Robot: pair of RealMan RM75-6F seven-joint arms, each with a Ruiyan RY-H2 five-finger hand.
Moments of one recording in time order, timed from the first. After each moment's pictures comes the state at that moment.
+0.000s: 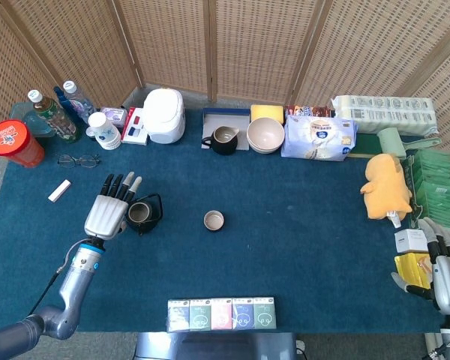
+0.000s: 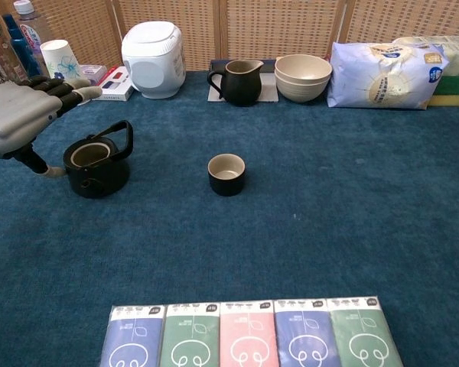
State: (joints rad) left arm -0.51 -1.67 -0.16 -1.21 1.39 1.19 0.53; right arm 0.00 -1.04 0.09 -1.80 -1.43 1.50 0.08
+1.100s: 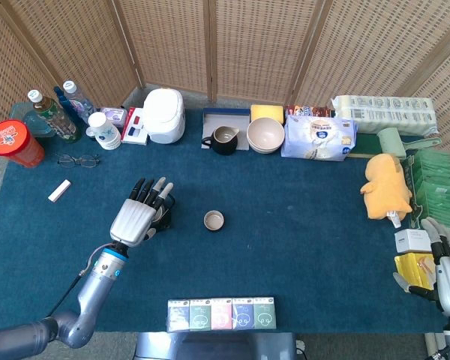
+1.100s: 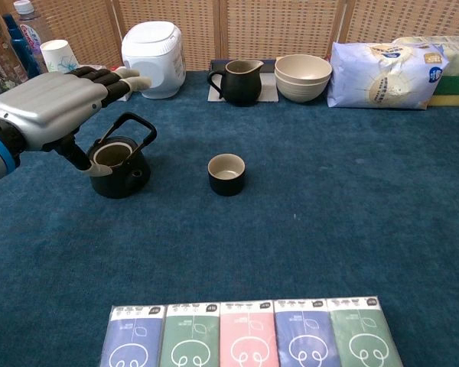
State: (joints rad) left arm -0.56 -1.62 -0.16 -1.49 1.34 1.16 0.64; right arm -0.01 -1.03 0.09 -1.81 -1.44 1.51 0.11
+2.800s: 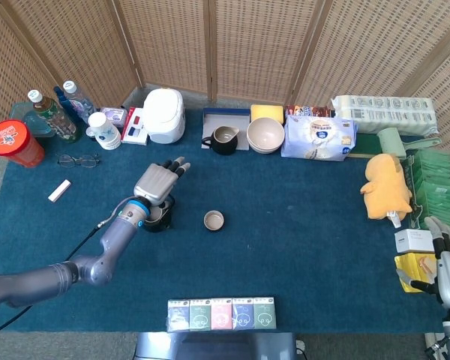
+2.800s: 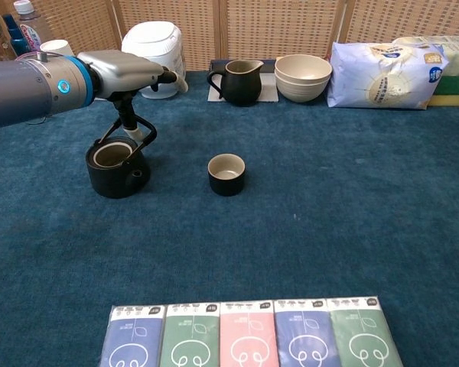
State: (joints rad) left arm -0.97 -1.58 -0.23 -1.30 0.84 0.77 0.70; right arm 0.02 -1.05 0.11 -1.78 -1.32 1.44 0.08
